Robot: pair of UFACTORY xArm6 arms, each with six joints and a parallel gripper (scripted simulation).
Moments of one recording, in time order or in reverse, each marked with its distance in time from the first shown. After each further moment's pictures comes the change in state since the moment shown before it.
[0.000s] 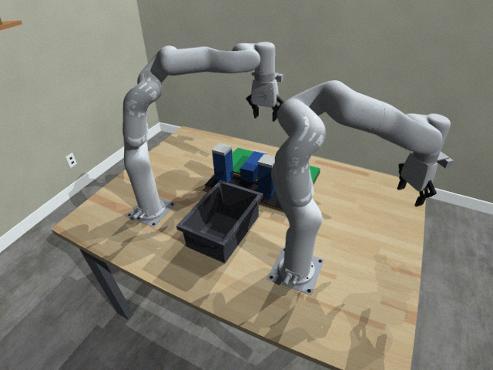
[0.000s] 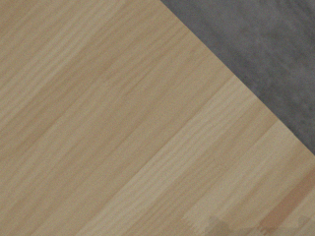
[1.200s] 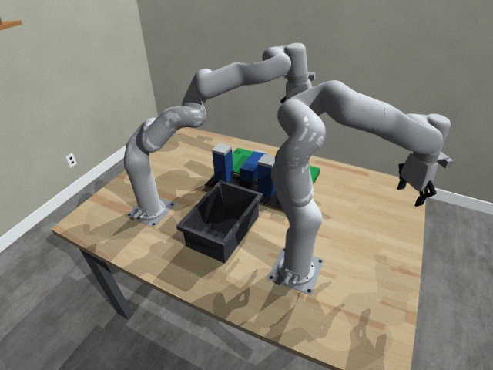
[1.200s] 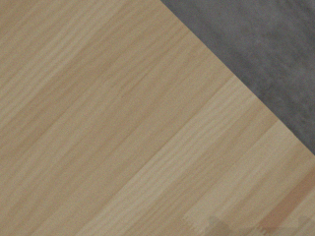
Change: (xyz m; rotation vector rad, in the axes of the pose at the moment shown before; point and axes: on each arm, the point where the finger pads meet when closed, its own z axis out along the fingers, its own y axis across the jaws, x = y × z) left arm 0.052 0.137 0.001 -0.119 0.092 -0.019; right arm 0.000 0.000 0.000 0.000 0.000 0.000
